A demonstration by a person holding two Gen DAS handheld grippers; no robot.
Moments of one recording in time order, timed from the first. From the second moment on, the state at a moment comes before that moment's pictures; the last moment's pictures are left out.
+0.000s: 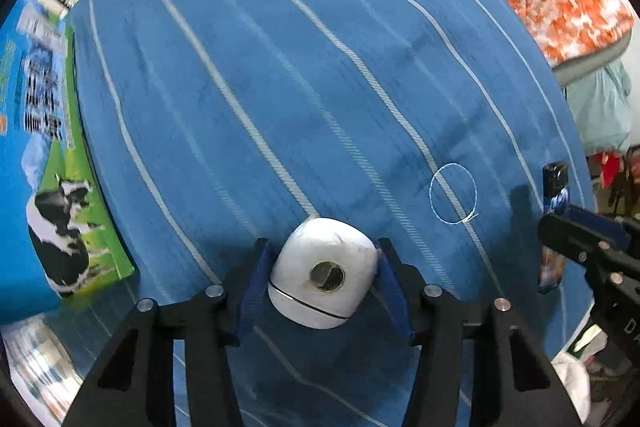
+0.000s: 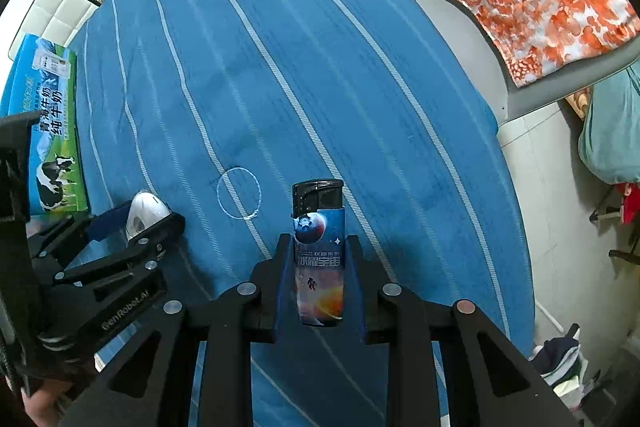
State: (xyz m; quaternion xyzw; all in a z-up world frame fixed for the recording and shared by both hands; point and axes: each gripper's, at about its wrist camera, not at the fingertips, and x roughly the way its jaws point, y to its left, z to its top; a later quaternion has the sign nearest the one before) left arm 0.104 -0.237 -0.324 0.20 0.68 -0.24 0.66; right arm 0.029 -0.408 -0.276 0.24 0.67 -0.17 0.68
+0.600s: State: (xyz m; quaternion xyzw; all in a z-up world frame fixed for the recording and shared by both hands) left arm 0.100 -0.232 -0.322 0.19 0.69 -0.23 0.66; right arm 0.027 -0.405 -0.271 0.25 0.66 -0.16 0.69
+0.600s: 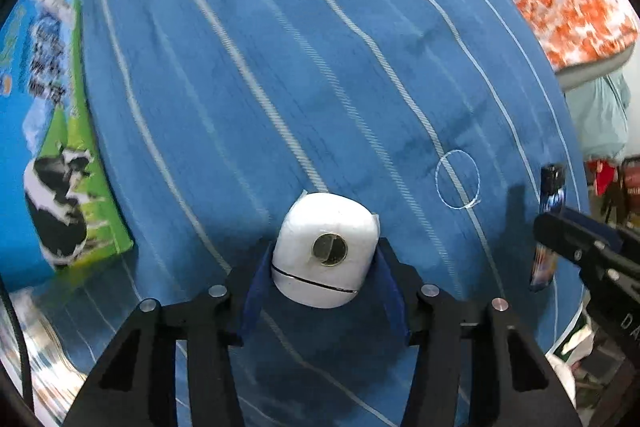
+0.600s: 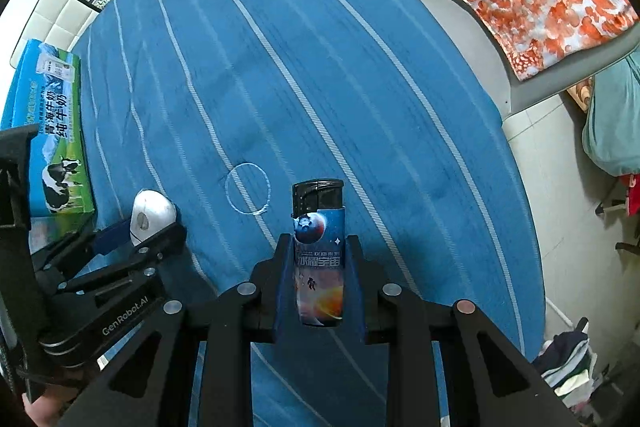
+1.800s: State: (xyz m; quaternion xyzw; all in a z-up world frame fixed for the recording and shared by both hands) left arm 0.127 0.034 -0.061 0.04 0.50 -0.09 0.86; right arm 0.137 -0.140 -0.074 0.13 0.57 0.05 0.81
